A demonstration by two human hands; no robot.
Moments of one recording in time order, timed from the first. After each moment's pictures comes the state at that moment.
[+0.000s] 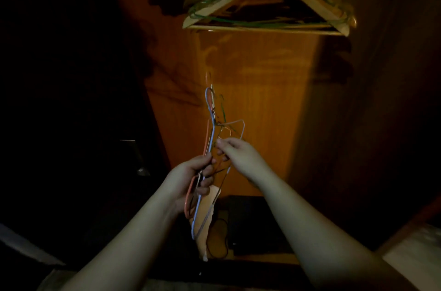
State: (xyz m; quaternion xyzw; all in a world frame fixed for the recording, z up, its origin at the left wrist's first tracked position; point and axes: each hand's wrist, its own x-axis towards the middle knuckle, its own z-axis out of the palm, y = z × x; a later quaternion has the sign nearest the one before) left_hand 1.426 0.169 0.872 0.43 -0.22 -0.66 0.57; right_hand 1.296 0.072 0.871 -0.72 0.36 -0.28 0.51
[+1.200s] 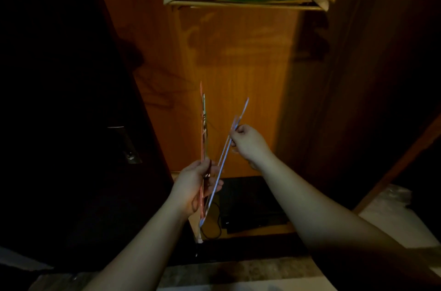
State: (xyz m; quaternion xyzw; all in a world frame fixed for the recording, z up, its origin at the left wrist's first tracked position) left_hand 1.409 0.197 0.829 0.51 -0.23 -0.61 0.56; right_hand 1.291 0.077 0.844 -0.62 0.53 -0.34 0.48
